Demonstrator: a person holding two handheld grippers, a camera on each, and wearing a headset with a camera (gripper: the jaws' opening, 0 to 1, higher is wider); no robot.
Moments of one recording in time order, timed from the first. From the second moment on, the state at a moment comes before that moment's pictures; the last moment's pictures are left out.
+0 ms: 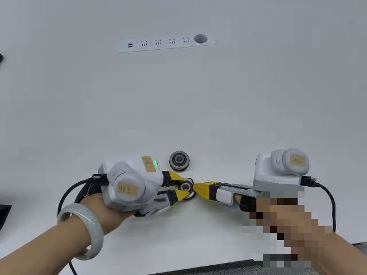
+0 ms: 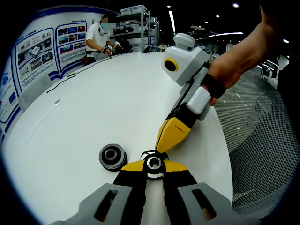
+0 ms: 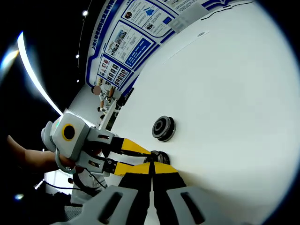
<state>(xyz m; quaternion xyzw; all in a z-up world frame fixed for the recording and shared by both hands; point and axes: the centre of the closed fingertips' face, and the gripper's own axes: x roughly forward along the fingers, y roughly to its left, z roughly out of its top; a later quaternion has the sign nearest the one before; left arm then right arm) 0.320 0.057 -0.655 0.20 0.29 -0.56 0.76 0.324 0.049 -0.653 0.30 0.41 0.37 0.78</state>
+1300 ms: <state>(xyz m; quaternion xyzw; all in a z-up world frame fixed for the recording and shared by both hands) 0.321 0.059 -0.648 0.18 0.27 -0.55 0.77 0.325 0.050 -0.651 0.31 0.41 0.36 0.78</state>
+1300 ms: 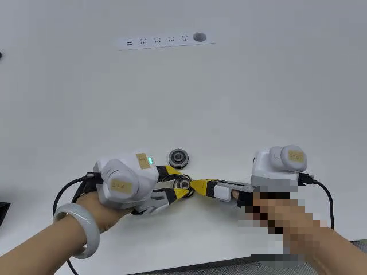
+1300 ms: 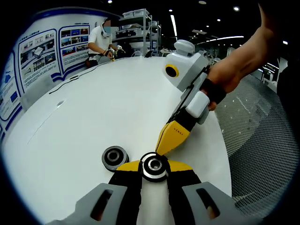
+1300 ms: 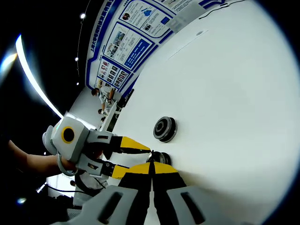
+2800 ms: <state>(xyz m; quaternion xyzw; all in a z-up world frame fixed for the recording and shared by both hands) 0.322 0.089 -0.644 0.15 0.27 -0.52 0.80 0.340 0.002 -0.631 0.35 0.37 0.31 0.80</state>
